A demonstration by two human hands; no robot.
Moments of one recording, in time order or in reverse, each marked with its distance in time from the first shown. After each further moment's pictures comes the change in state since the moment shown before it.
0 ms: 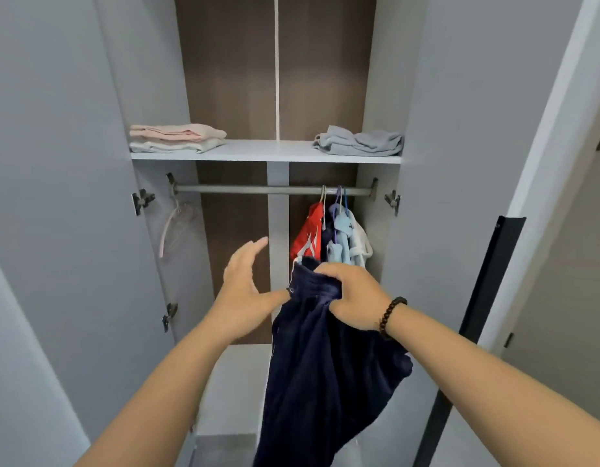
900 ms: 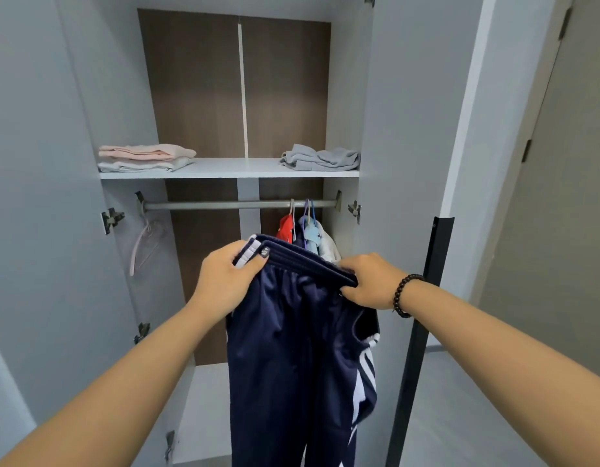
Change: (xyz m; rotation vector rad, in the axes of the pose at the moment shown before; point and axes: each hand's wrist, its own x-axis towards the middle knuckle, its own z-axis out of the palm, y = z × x) left_hand 0.008 0.031 -0.002 -0.026 0.125 0.242; right_hand -0.041 -0.009 -0.070 -0.441 -0.045 0.243
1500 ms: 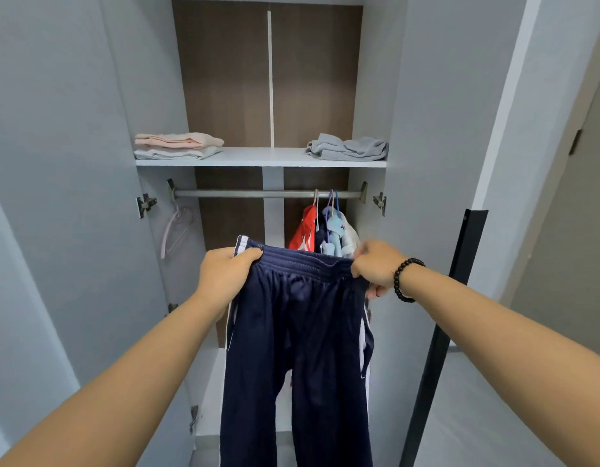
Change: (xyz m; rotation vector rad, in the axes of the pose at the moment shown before) left_hand -0.011 -0.009 -0.020 -0.192 0.117 -0.514; right_hand 0.020 -0.022 0.003 0.458 -0.100 0.378
